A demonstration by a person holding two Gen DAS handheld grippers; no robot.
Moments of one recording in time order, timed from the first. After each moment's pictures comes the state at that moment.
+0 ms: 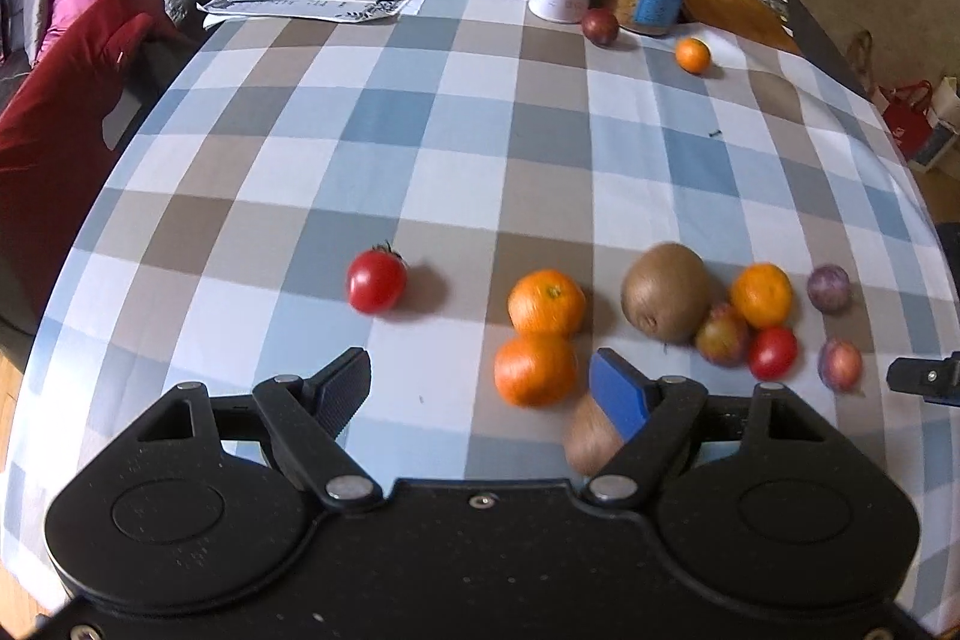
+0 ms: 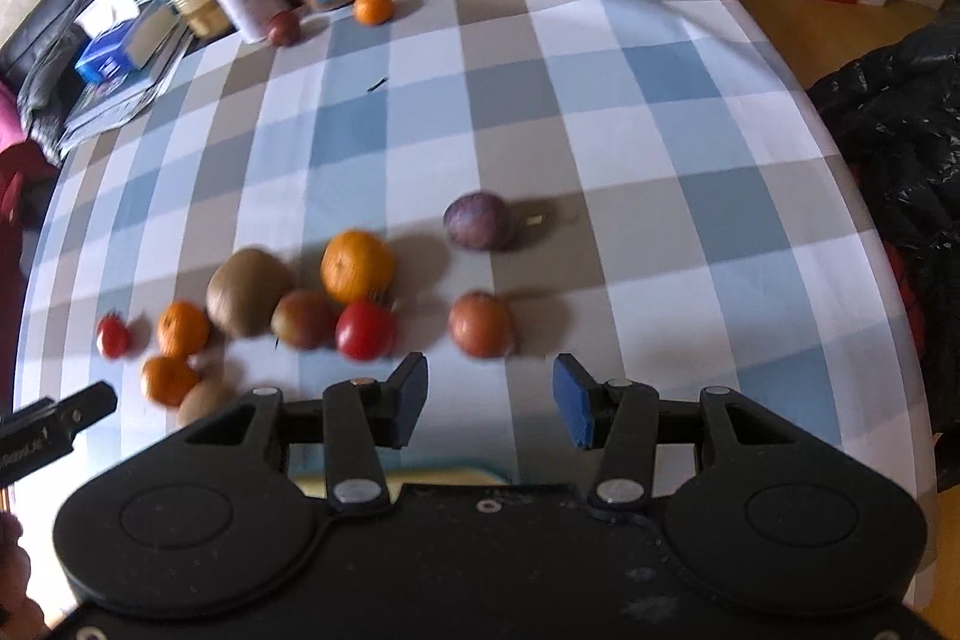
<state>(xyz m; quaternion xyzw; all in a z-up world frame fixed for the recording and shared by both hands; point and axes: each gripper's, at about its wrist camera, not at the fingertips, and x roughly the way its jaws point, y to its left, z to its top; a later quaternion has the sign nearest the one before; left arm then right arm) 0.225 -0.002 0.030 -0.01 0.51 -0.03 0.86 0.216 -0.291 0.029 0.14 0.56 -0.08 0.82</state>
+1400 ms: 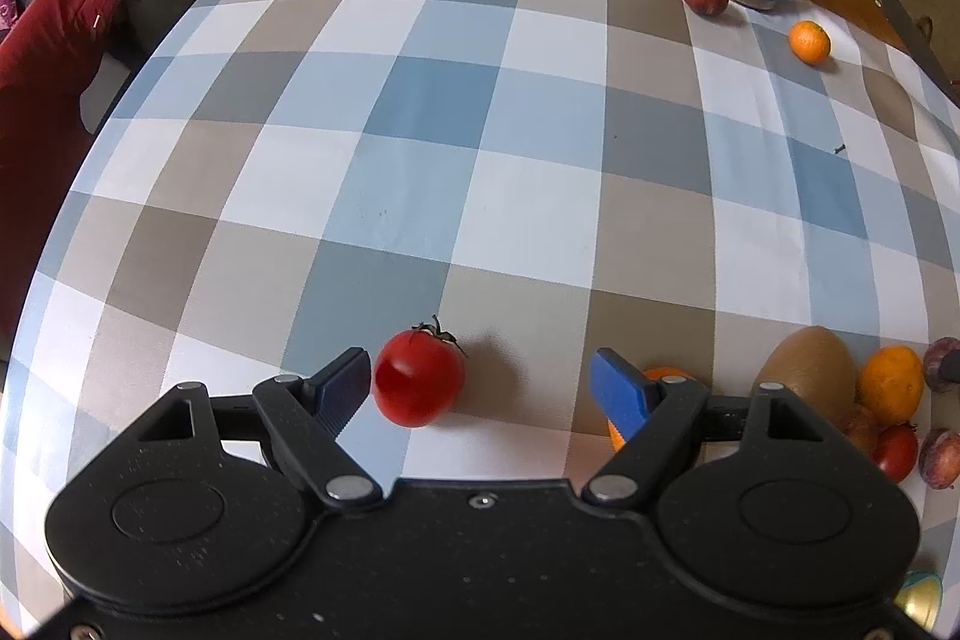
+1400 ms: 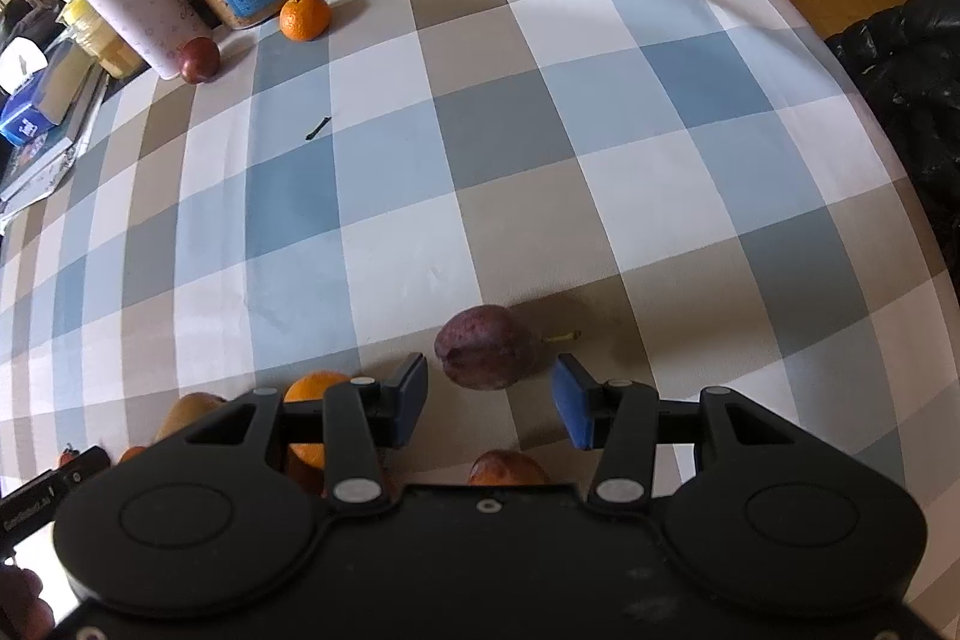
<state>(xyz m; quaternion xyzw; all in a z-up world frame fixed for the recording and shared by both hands) 0.306 0.017 -0.021 -0.01 0.56 0.01 0.83 0.307 -0.300 -0.021 0.17 0.58 -0.12 0.79</state>
